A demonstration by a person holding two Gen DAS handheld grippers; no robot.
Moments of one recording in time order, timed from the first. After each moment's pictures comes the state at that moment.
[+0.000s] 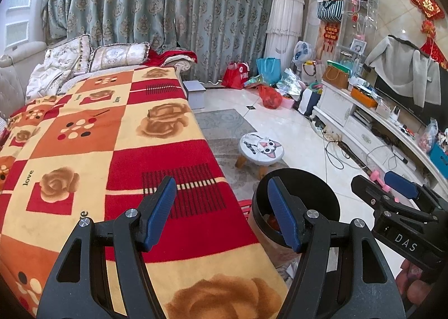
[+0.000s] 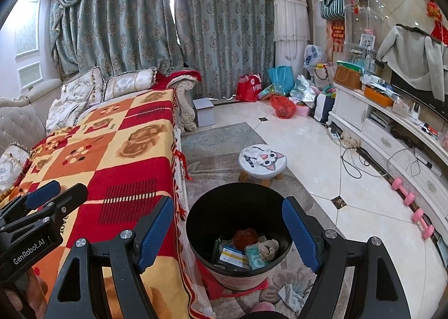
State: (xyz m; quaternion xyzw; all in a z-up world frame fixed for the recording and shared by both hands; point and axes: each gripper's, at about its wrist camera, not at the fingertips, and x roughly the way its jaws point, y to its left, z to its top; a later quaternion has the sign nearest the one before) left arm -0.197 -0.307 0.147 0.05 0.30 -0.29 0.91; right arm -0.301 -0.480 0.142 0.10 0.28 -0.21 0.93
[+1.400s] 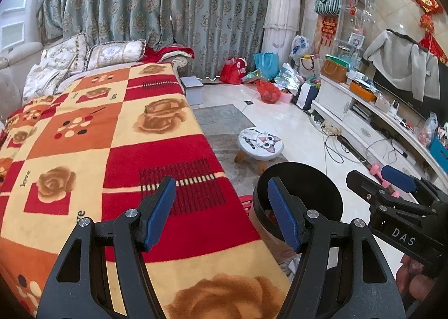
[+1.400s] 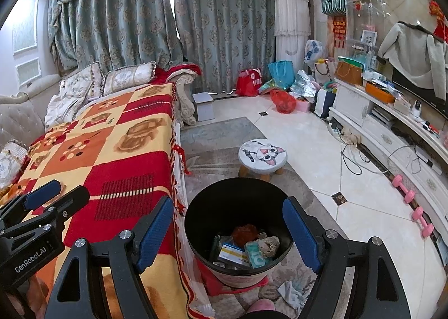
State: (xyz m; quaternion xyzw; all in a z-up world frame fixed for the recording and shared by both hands) left arm -0.194 -0.310 0.135 0.05 0.32 -0.29 0.90; right arm -0.297 -0.485 0.126 0.10 0.30 -0.21 0.92
